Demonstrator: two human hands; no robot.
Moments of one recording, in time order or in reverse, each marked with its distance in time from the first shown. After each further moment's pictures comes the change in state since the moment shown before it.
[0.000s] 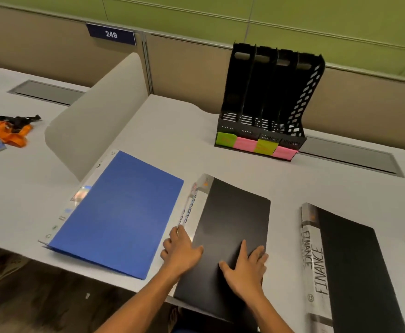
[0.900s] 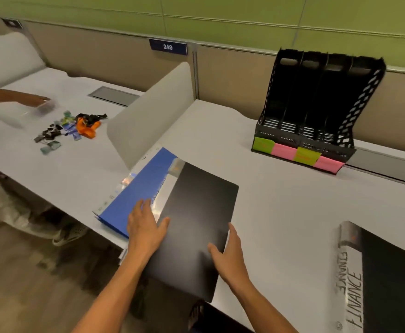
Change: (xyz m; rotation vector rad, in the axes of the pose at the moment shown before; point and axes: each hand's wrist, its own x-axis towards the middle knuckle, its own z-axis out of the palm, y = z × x) left_hand -0.034 -0.079 -0.096 -0.022 0.587 -0.080; right_hand -0.023 -0.069 0.006 0.647 -0.201 -0.408
